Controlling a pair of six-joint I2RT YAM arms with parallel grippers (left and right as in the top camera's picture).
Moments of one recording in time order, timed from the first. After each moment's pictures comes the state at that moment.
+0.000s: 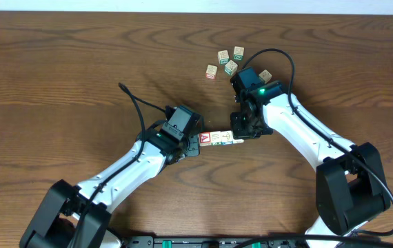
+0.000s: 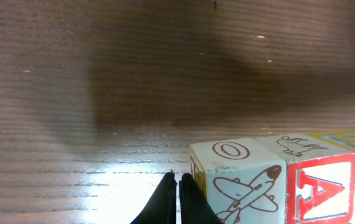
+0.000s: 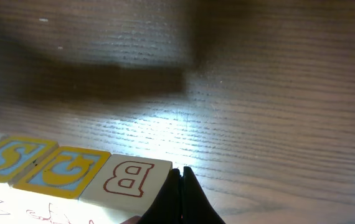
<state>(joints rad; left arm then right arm) -0.61 1.56 0.84 -0.42 0.02 -0.67 0.46 1.83 1.29 -0.96 -0.07 0.39</state>
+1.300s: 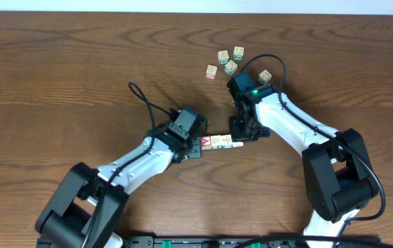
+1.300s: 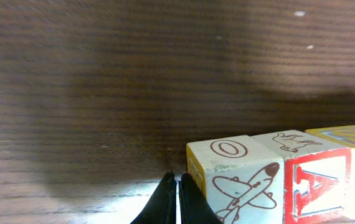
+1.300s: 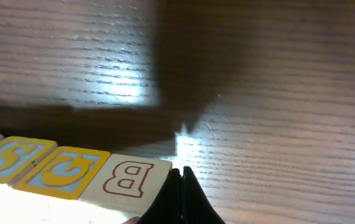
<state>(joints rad) -0.63 1.67 0.84 -0.36 0.02 -0.66 0.46 1.92 1.28 -0.92 -0.05 0.40</state>
